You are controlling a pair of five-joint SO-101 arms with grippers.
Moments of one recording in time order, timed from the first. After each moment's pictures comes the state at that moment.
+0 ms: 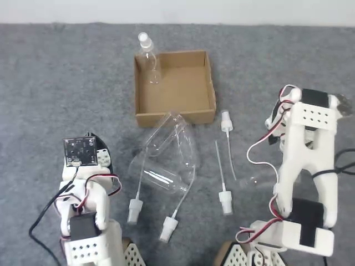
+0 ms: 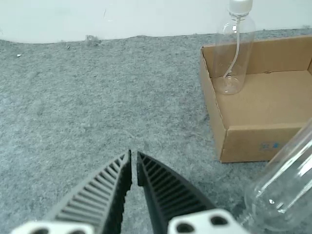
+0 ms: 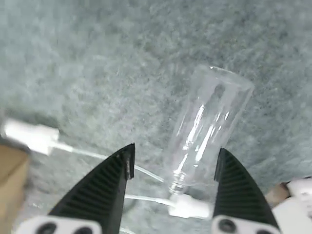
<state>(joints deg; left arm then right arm) -15.7 -103.5 94.2 48.5 -2.5 7.9 -4.7 11.7 90.7 -51.1</state>
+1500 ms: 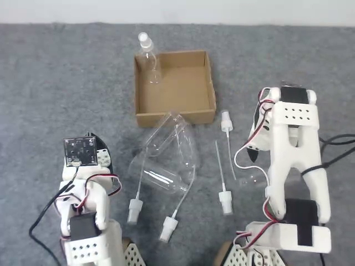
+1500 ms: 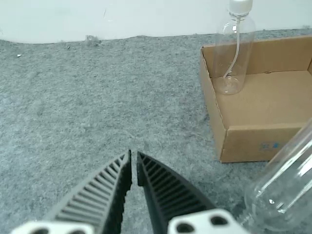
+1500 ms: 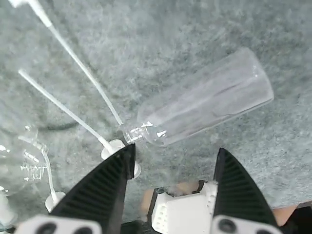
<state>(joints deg) -15.7 -103.5 94.2 48.5 -2.5 0.3 -4.7 11.7 99.9 -17.1</state>
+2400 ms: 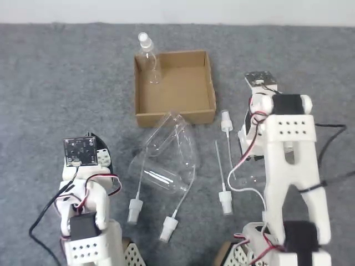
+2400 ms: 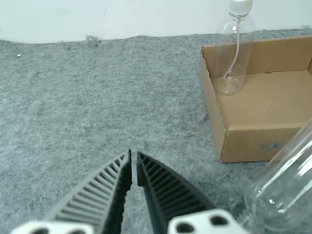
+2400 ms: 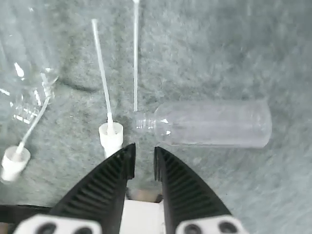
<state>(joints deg) -15.7 -103.5 94.2 48.5 -2.5 -5.4 -16.8 12.9 100.4 8.6</state>
